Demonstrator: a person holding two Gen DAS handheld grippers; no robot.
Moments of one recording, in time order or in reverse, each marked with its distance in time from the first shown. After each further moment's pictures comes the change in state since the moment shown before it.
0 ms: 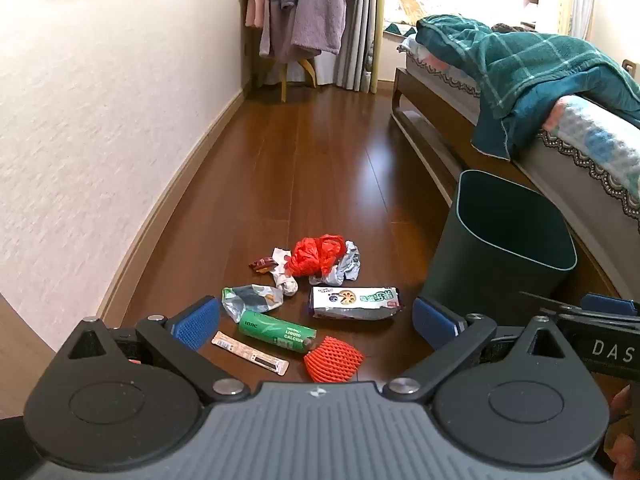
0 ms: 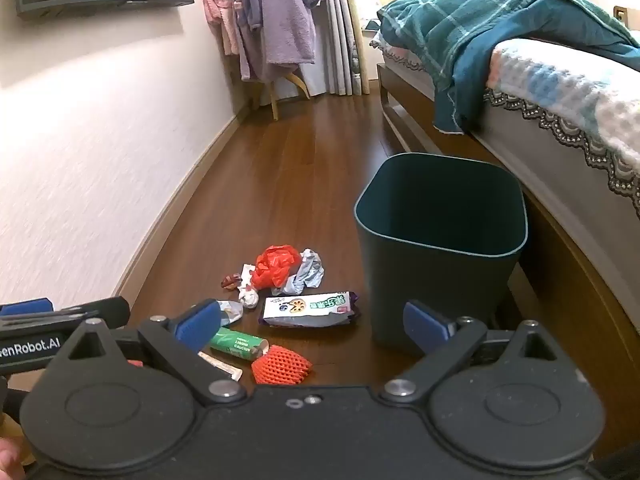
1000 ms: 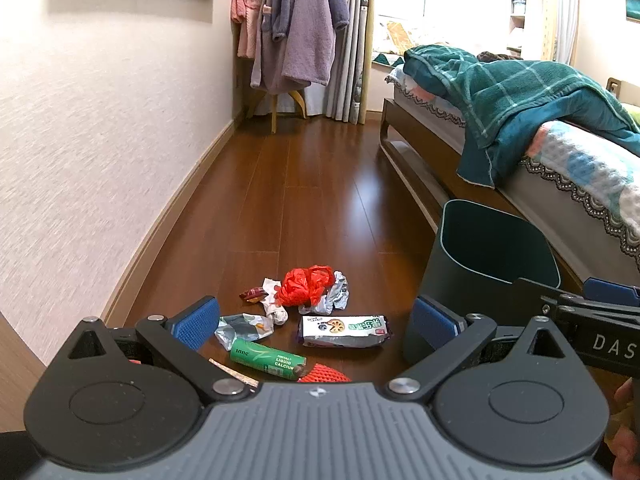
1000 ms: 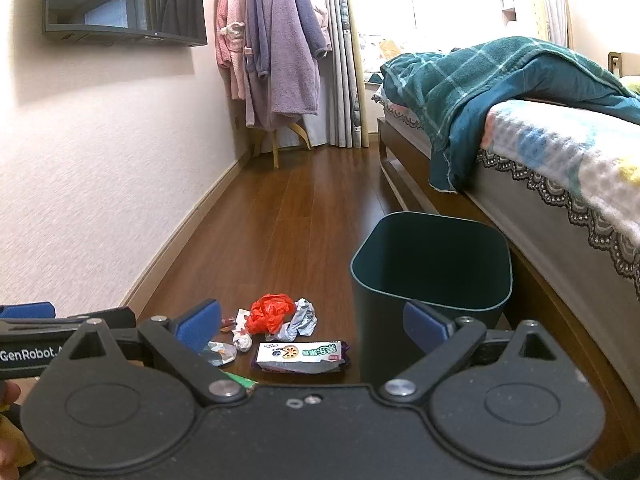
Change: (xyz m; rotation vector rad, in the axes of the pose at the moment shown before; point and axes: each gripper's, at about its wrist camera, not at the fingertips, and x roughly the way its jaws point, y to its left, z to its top) left arm -0.018 0.003 0.001 0.000 -0.089 -0.038; right arm -0.028 0.012 -0.002 -0.060 -0.166 -0.023
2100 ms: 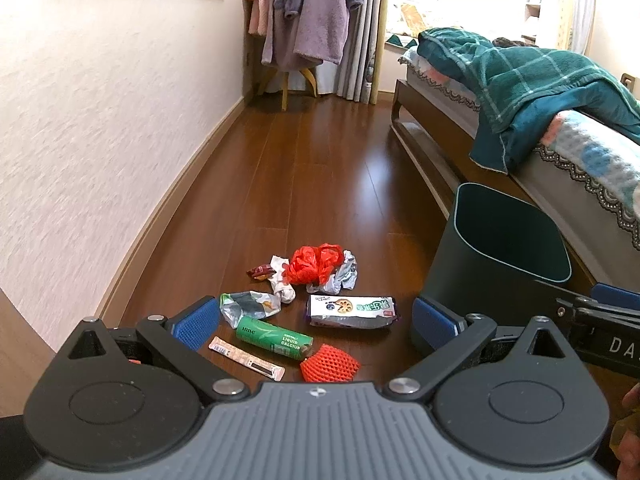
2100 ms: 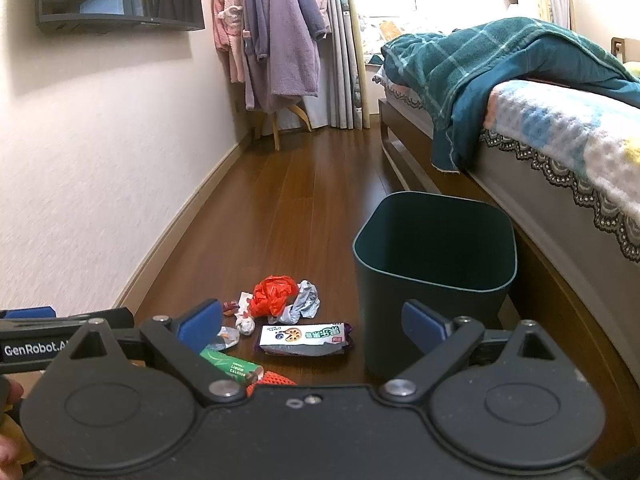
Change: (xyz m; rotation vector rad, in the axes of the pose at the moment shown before) left arm 0.010 0.002 -0.001 -0.031 0.072 0.026; right arm 0.015 -0.009 0.006 0.015 0.061 0.011
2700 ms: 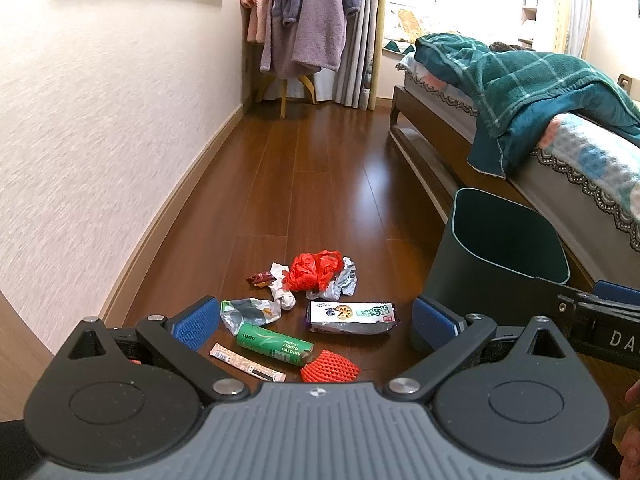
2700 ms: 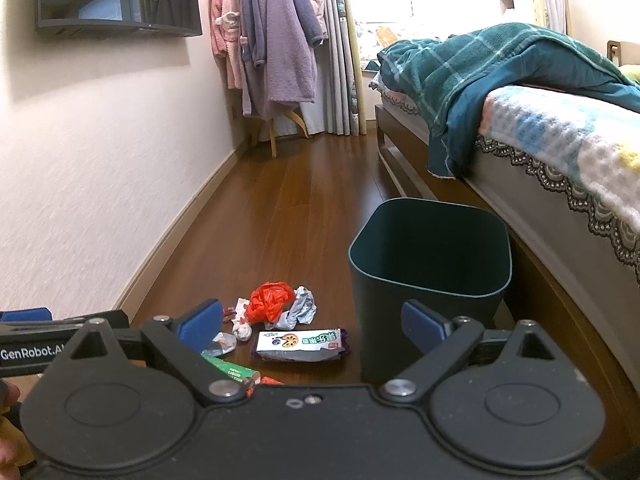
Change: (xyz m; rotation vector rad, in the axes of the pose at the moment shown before) left arm -0.005 0.000 -0.001 0.010 -0.023 -0.002; right arm -0.006 0.001 -0.002 0.003 -0.018 -0.010
